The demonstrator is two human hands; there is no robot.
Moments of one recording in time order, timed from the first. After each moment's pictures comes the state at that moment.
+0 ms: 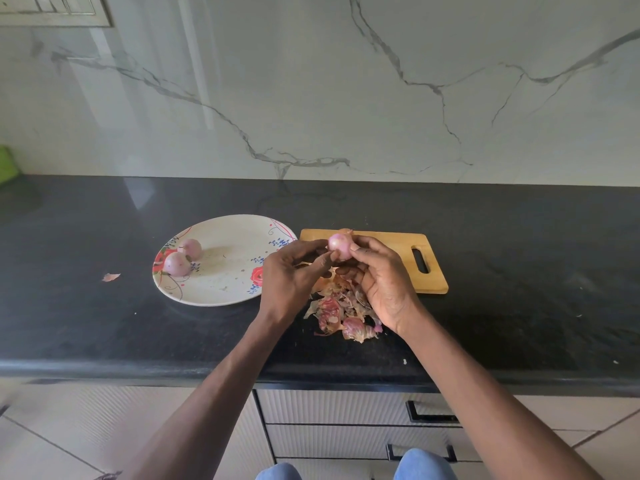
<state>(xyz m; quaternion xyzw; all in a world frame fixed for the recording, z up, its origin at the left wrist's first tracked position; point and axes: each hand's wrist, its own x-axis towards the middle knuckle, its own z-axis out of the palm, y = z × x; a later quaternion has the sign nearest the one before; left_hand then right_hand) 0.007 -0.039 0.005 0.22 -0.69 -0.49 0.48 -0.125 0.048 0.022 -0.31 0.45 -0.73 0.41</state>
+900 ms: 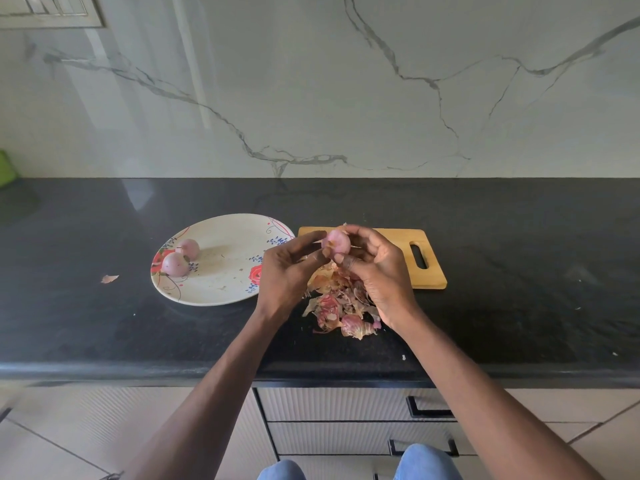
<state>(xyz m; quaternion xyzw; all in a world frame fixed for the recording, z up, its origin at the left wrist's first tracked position) 0.006 -0.036 0.013 0.18 -0.62 -0.61 0.46 -0.128 0.047 0.013 -0.40 0.53 -0.70 0.26</state>
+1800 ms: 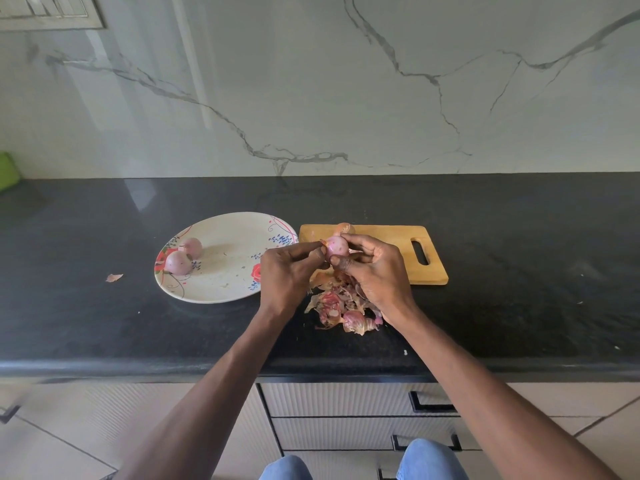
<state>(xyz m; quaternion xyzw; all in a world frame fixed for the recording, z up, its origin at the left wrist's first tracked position) 0.006 -0.038 0.005 0.26 -0.66 -0.52 0.48 -0.132 0.041 0.002 -0.47 0.59 -0.63 0.17</state>
